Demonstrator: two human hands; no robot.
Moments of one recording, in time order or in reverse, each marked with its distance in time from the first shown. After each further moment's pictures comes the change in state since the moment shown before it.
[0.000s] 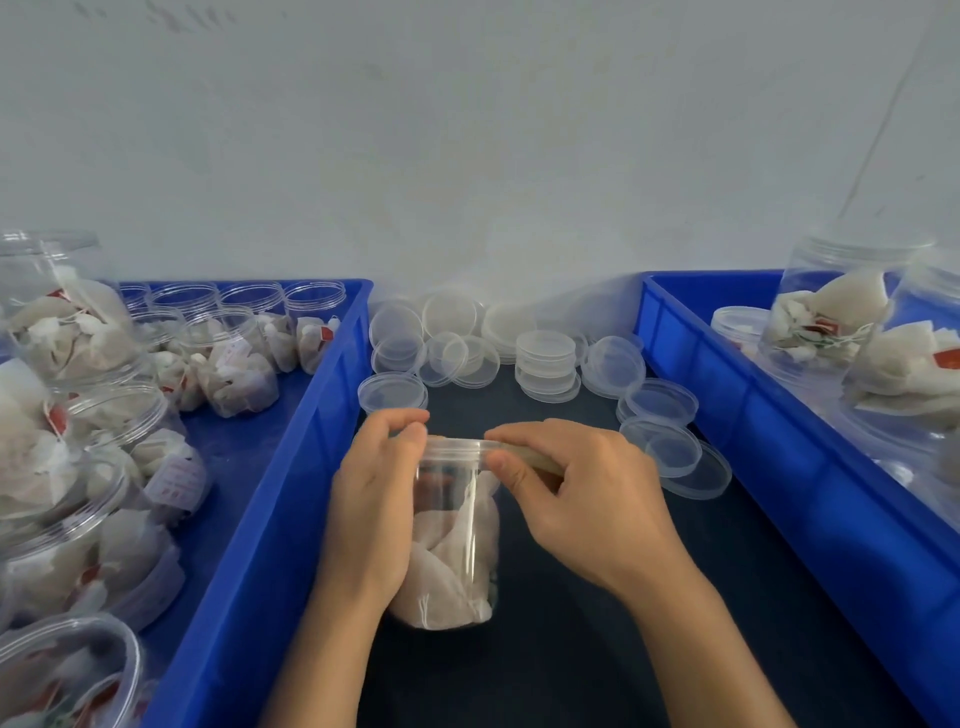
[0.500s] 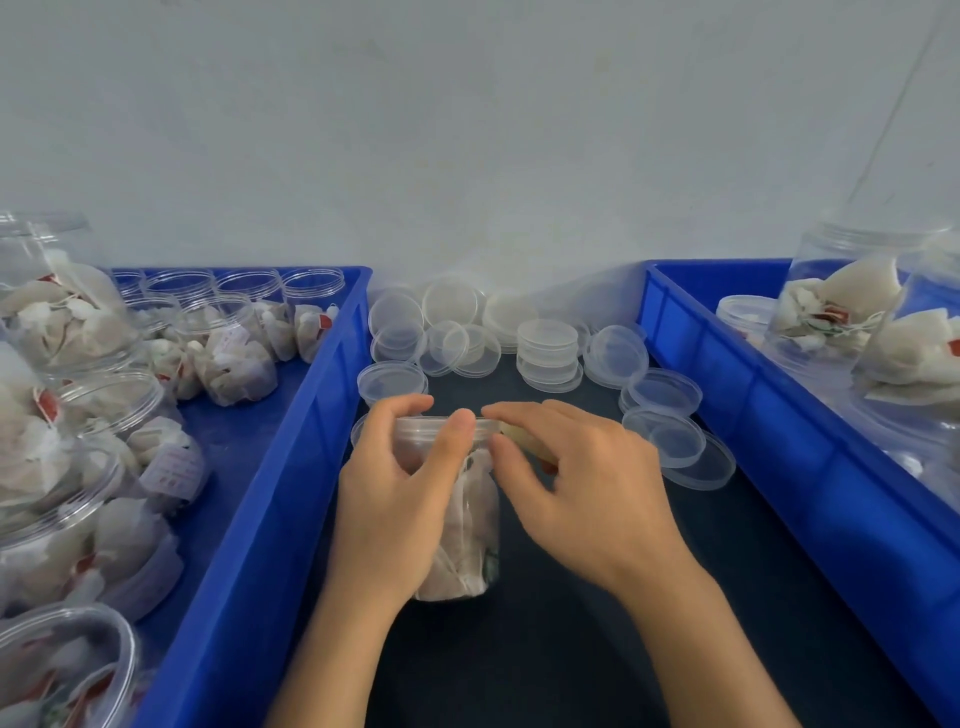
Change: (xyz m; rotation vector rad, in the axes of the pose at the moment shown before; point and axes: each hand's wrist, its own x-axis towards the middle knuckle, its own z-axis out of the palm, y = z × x) left_hand -0.009 0.003 0.008 0.054 0.034 0.005; right_hand -0.002 -0.013 0.002 -0.070 0.073 -0.042
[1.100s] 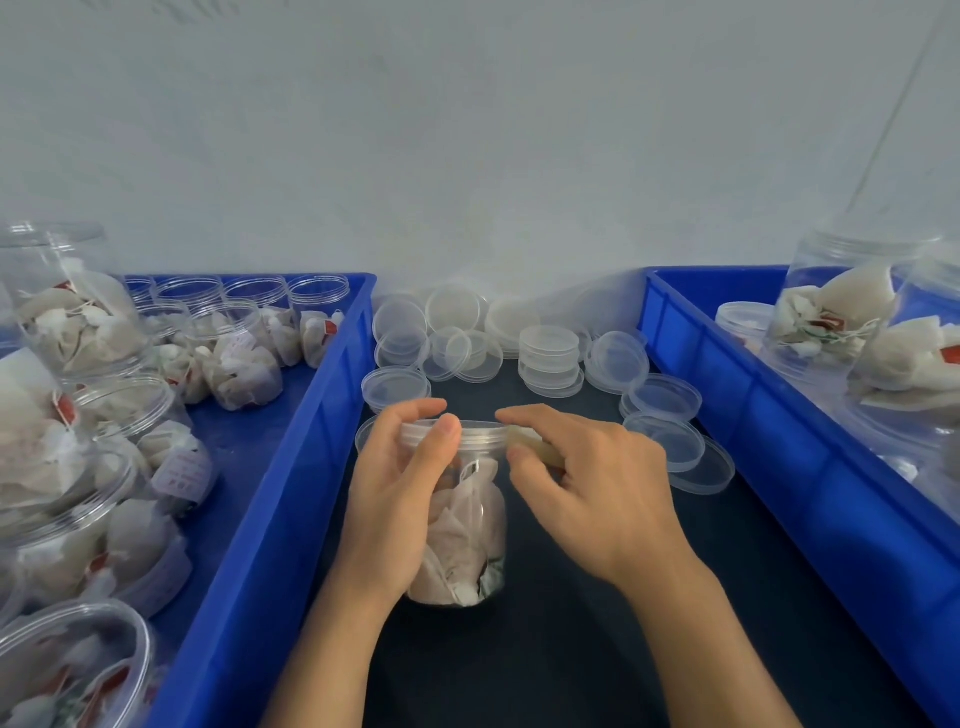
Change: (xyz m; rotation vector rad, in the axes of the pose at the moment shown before) left_hand 0.004 -0.004 -0.002 -0.270 -0.124 0.002; right_hand 0.002 0.006 -0.006 -0.020 -0.081 0.066
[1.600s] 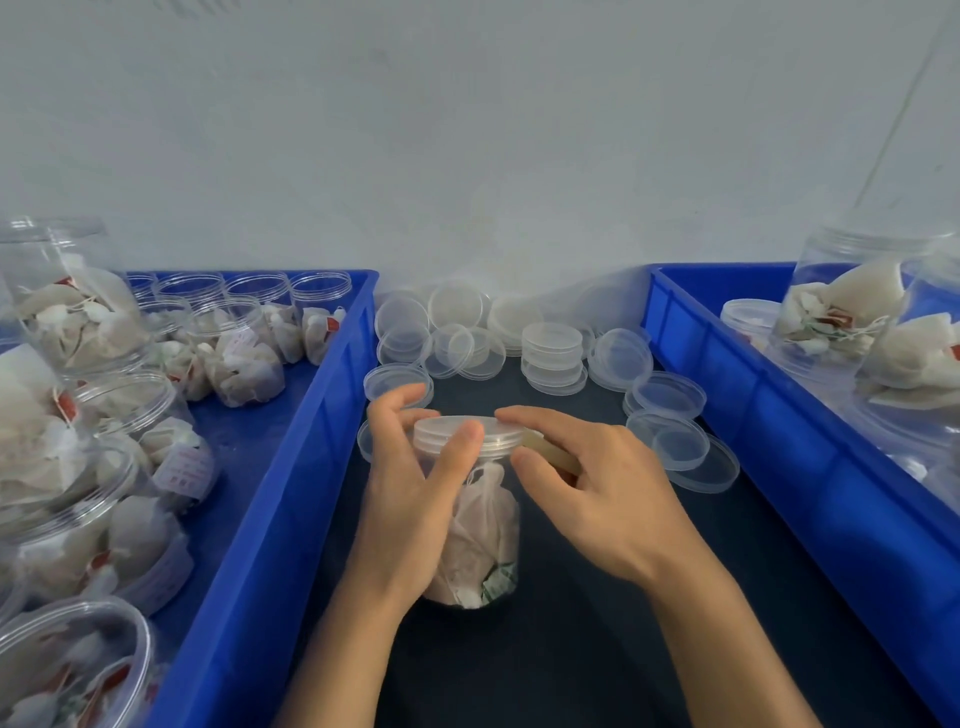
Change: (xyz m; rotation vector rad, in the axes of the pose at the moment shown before) left_hand -0.002 -0.006 0.003 0.124 -0.032 0.047; right_hand 0.001 0.009 -0.003 0.184 -0.154 0.034
